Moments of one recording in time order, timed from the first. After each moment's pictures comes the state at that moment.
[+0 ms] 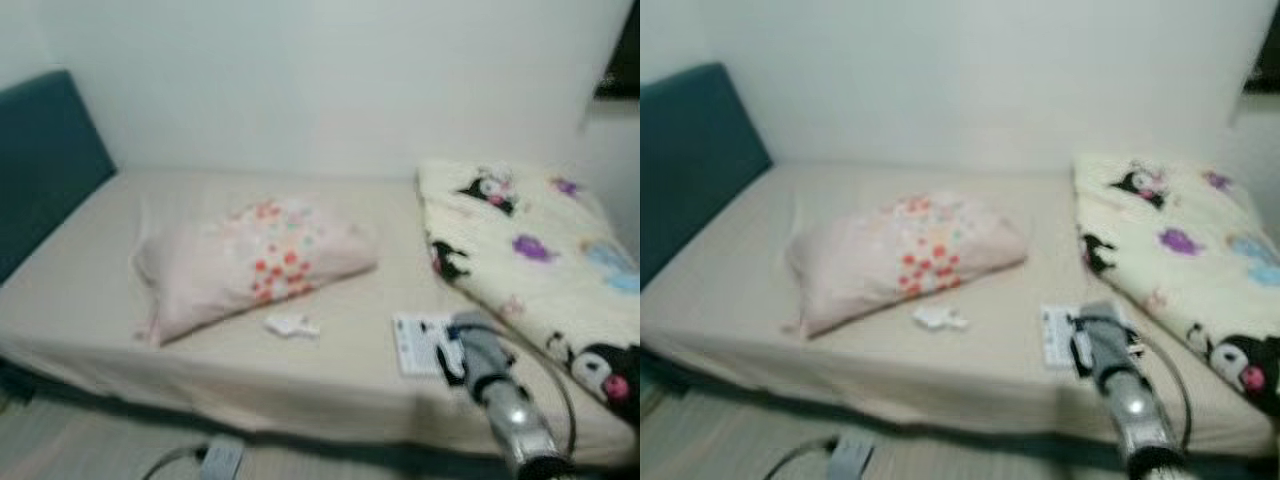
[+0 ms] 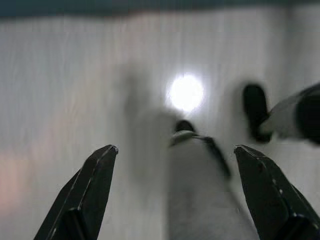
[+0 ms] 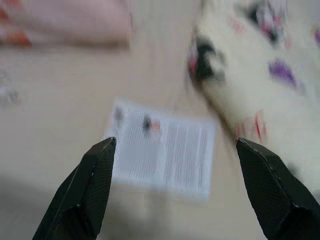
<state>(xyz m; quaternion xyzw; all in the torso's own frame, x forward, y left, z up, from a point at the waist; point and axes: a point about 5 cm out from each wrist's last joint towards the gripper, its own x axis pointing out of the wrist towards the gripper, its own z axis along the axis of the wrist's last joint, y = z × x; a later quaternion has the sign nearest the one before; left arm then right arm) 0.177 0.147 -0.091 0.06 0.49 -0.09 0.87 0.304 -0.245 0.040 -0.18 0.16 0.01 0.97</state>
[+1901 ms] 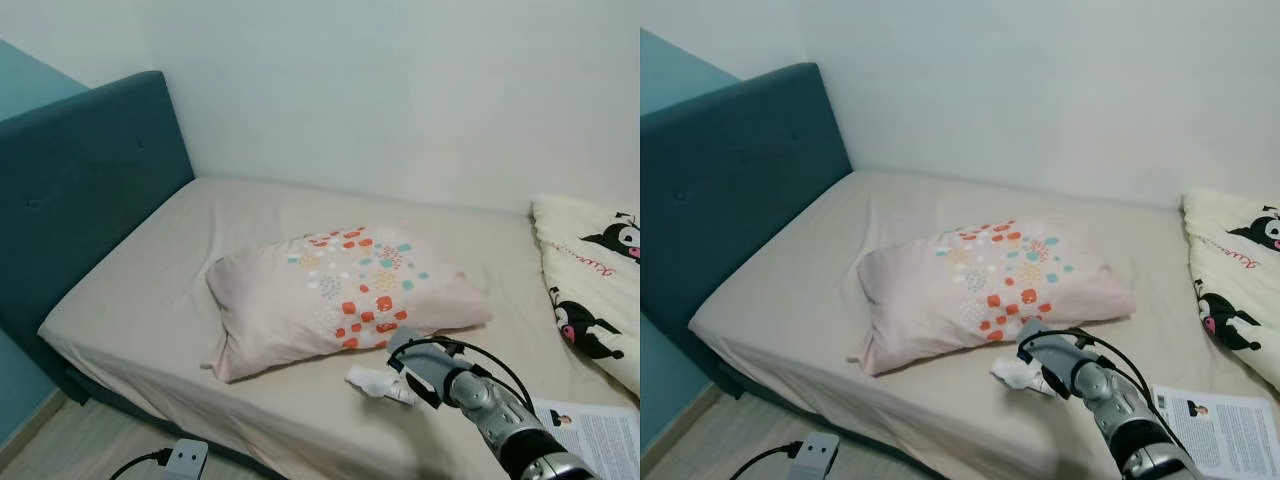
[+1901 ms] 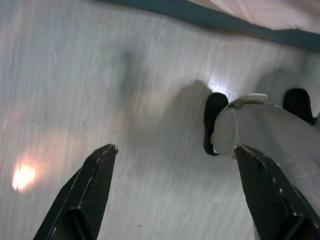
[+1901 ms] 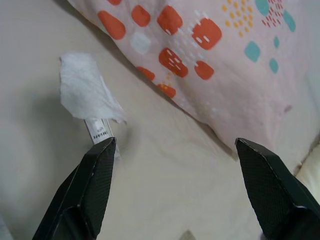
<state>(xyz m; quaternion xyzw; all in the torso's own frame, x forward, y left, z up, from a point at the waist) 0.172 0.195 -0.089 0.05 0.50 -0.03 0.86 0.313 -0.212 0.029 -0.42 0.24 0.18 0.86</state>
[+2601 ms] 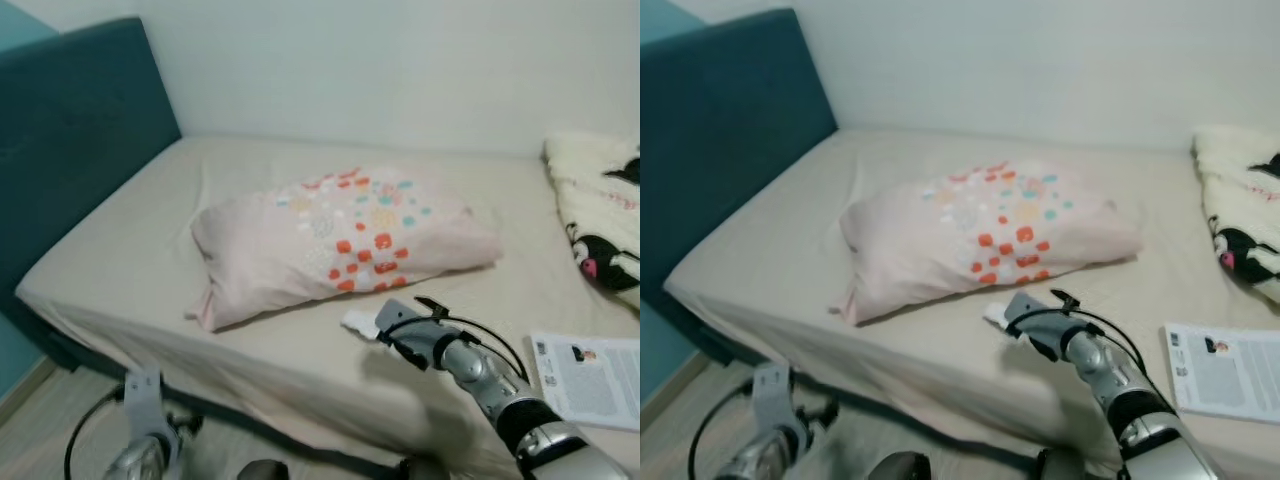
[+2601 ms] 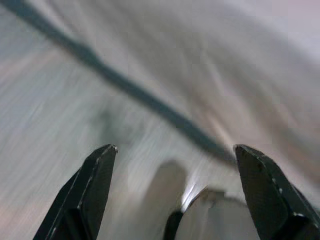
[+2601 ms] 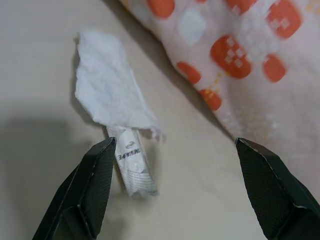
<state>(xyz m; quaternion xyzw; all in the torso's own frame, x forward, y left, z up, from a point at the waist) 0.262 0.231 -0.022 -0.12 0.28 0.11 0.94 0.341 -0.195 0.068 -0.45 0.12 0.20 0.86</state>
